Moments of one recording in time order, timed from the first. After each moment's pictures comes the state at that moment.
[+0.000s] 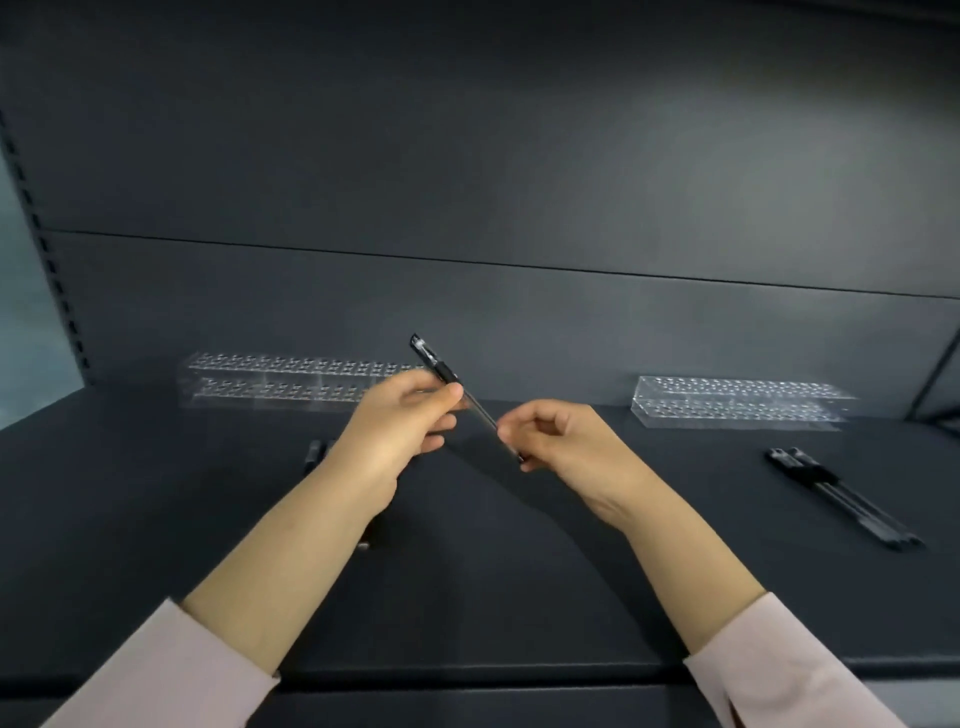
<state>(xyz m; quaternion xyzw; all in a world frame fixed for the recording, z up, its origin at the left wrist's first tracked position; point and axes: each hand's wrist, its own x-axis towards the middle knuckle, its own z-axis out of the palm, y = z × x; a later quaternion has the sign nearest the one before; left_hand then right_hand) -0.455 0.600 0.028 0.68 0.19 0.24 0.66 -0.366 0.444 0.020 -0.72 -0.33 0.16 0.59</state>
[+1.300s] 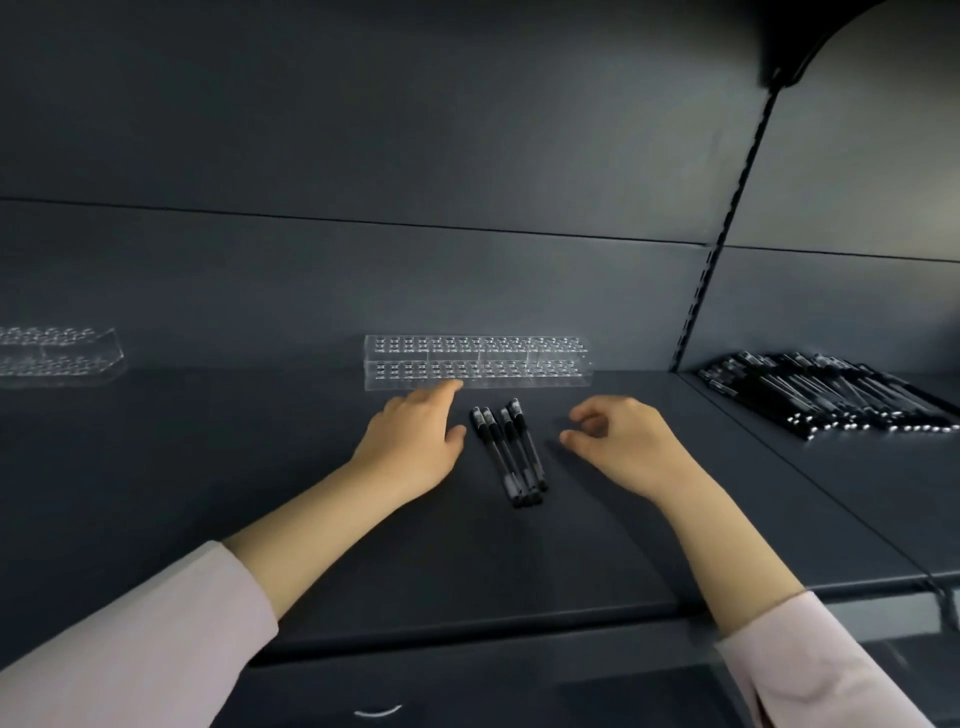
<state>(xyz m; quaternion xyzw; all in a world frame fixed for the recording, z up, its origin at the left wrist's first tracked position) -0.262 0.303 -0.009 0.97 0.11 0.12 0.17 -0.175 0.097 0.004 -0.93 -0.23 -0.03 0.30</state>
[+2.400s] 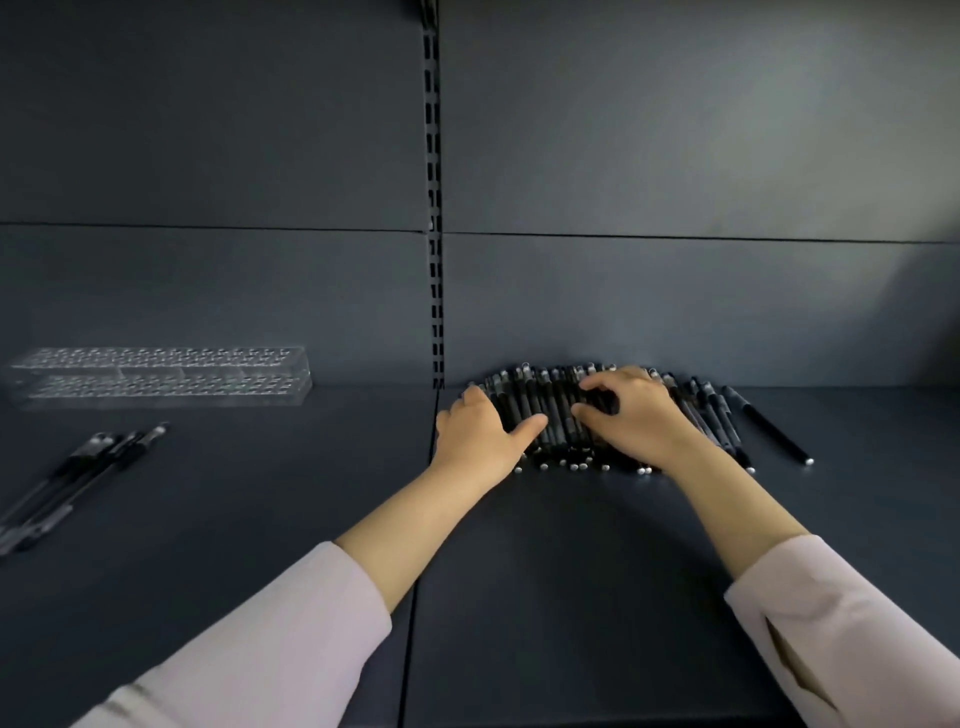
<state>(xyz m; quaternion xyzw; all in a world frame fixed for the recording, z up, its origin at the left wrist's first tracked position) 0.014 -0.063 -0.008 0.90 0.25 0.10 0.34 0.126 -0.208 -0.006 -0.92 -0.28 -0.04 0.26</state>
